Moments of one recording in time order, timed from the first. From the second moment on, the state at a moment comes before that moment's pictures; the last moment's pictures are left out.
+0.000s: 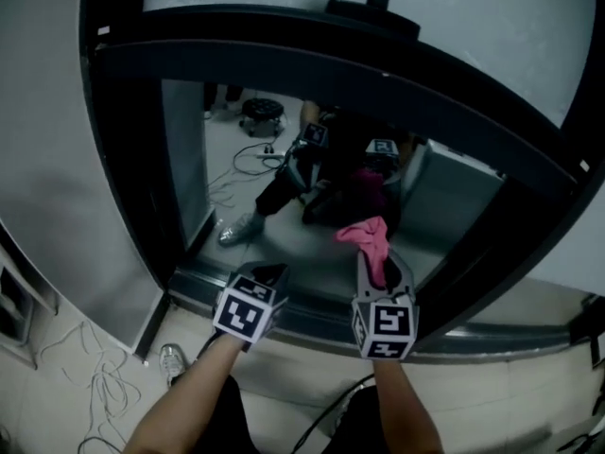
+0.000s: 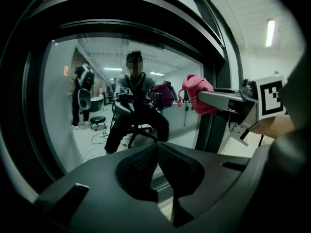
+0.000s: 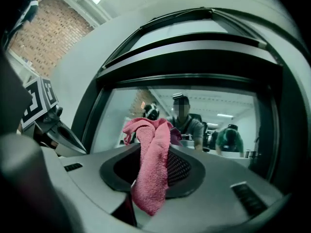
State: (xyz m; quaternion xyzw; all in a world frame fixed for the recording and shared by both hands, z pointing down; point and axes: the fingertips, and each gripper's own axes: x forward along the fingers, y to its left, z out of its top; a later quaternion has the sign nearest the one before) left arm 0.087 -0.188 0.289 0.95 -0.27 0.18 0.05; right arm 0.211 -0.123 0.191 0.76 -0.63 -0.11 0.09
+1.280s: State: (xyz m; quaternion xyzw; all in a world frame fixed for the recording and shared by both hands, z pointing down) left arm 0.250 -0.088 0.347 0.96 -0.12 0.26 0.02; right arm 0.493 0.003 0.221 0.94 -0.31 -0.01 -0.10
